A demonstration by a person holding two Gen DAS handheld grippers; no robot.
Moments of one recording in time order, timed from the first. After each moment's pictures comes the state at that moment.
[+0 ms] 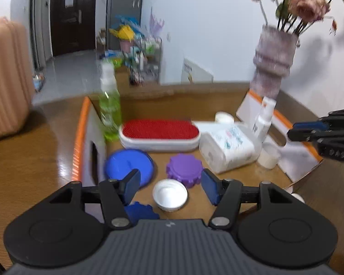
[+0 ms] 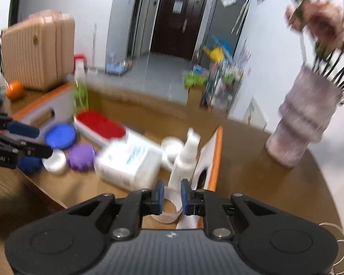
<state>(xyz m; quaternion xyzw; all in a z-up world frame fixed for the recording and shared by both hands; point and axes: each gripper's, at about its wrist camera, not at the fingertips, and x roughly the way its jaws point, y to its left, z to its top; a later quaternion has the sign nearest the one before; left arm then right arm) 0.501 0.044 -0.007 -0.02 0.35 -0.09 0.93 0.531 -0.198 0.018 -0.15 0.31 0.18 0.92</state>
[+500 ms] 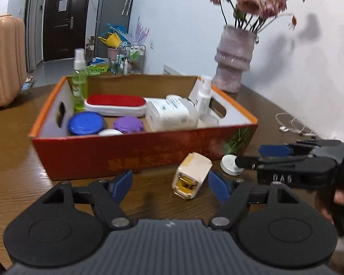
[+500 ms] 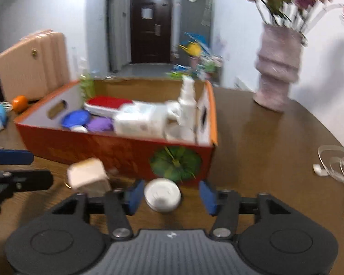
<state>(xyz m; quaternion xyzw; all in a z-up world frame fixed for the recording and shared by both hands) 0.399 -0.016 -0.021 -0.04 0.31 -0.12 0.94 0.443 -0.222 -0.042 -0.05 0.33 0.13 0.93</state>
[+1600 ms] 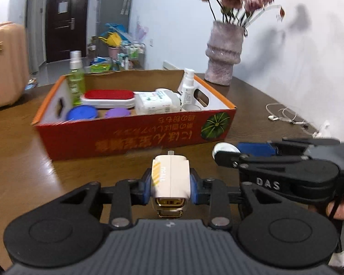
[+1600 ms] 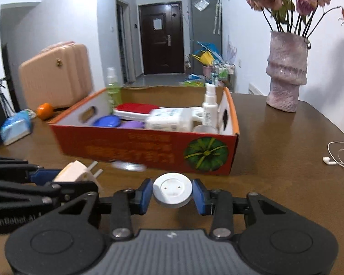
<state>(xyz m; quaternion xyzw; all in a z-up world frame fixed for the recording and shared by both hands) 0.350 -0.046 -0.014 -0.02 0.32 -0.11 0.94 0.381 -0.217 -0.025 -0.02 0.30 0.19 0.94</state>
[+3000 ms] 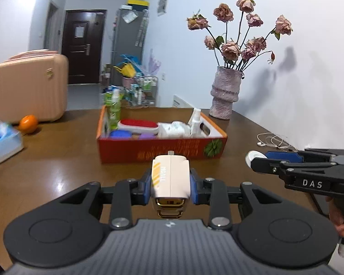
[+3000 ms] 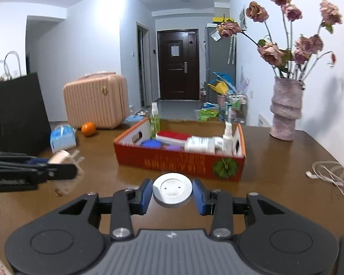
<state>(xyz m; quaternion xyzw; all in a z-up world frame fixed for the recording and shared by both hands) 0.211 0.006 0.051 -0.05 0.24 -0.08 0.97 0.262 -0.223 0.049 -0.02 0.23 0.23 0.95</state>
